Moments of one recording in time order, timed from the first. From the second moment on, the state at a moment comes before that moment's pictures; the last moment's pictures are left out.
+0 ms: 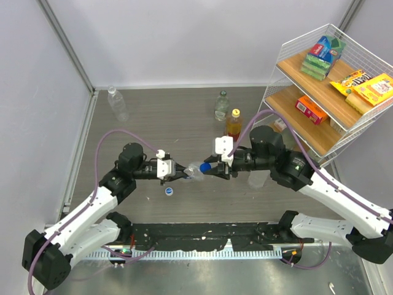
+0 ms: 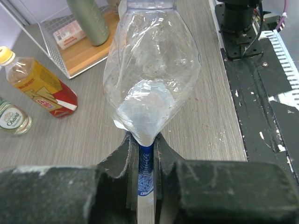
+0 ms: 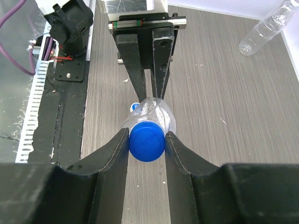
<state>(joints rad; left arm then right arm) -0.56 0.87 0.58 0.01 0.93 0.49 0.91 1.00 1.13 -0.47 -0.52 -0.42</state>
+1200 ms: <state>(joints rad) -0.94 1.04 0.56 0.15 -0.14 0.33 0.91 1.32 1.22 -0.46 0.37 0.65</state>
